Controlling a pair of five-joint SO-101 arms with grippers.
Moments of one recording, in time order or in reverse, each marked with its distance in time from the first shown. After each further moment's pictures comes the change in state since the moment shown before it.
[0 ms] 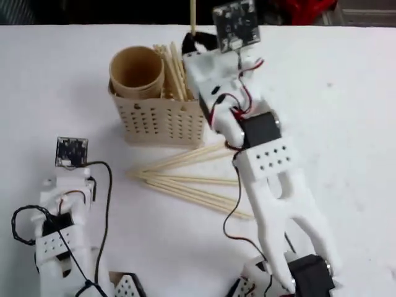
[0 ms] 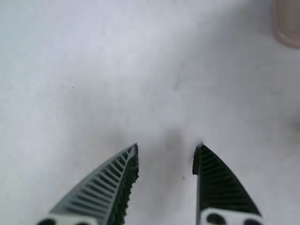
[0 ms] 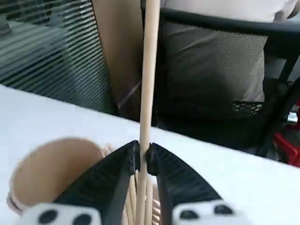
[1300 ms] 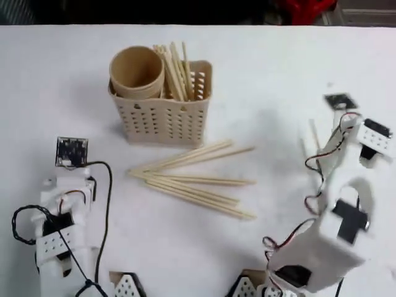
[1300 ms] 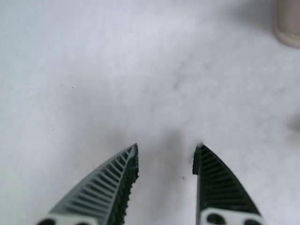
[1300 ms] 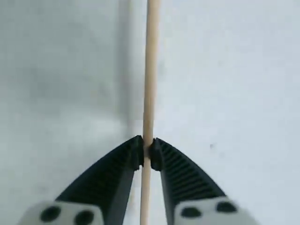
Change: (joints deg) left arm 0.0 0.0 0.0 0.0 0.0; right arm 52.1 27.1 -0.1 40.1 38.9
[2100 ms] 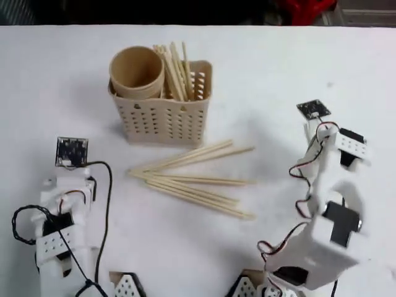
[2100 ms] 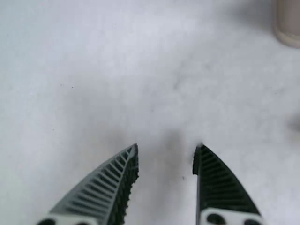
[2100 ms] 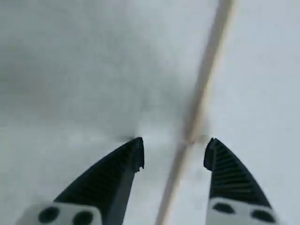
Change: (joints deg) left arm 0.0 0.0 0.0 0.0 0.0; right arm -5.2 2.5 12.3 -12.0 5.2
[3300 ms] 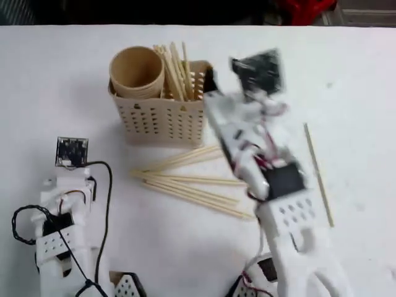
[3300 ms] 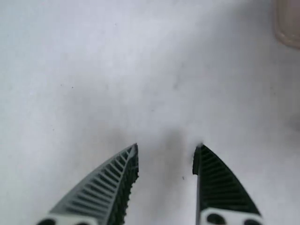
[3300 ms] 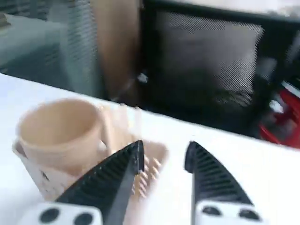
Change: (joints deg) left arm 0.0 0.0 0.0 0.0 0.0; right arm -42.7 -56.4 8.9 -22.2 -42.2
